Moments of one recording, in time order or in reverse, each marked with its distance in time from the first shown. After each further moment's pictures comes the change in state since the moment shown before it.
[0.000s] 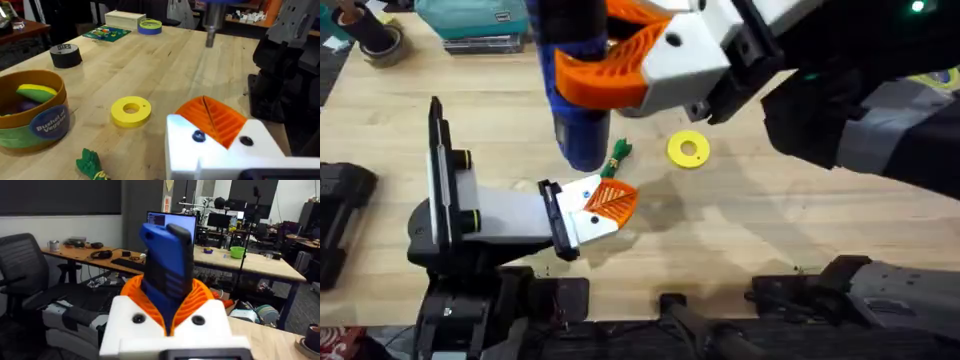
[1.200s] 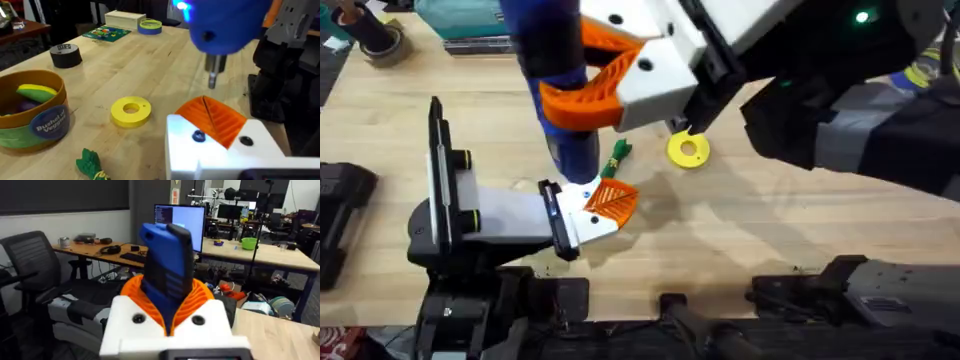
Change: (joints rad) left arm 0.000 0.000 0.000 0.000 0.000 0.000; right arm 0.034 0.057 0.000 -0.007 -0.018 -0.018
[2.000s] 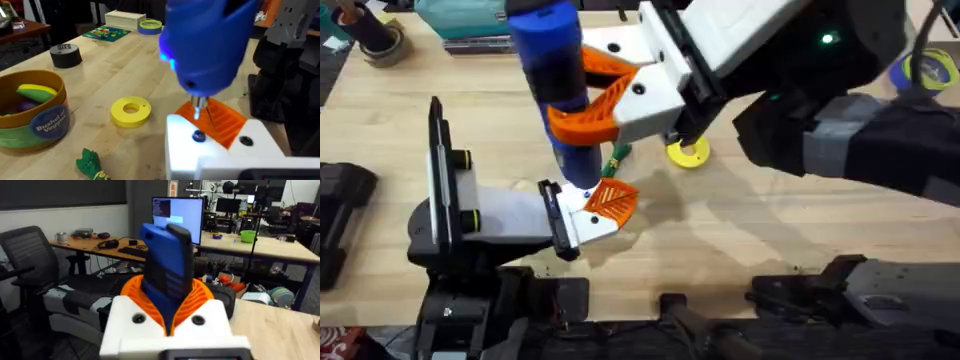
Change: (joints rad) left arm 0.000 0.000 0.000 0.000 0.000 0.000; right arm 0.003 0.026 -0.052 0.003 0.000 -0.061
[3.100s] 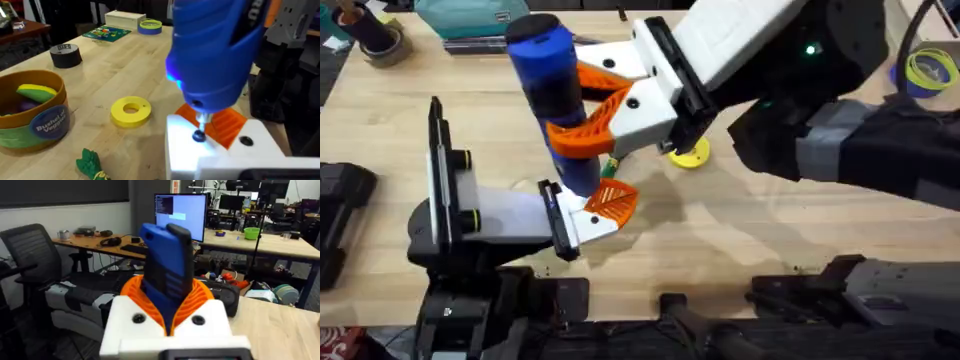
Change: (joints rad) left arm 0.000 0.000 0.000 0.000 0.000 0.000; right arm 0.016 0.011 -0.021 -0.002 0.000 -0.024
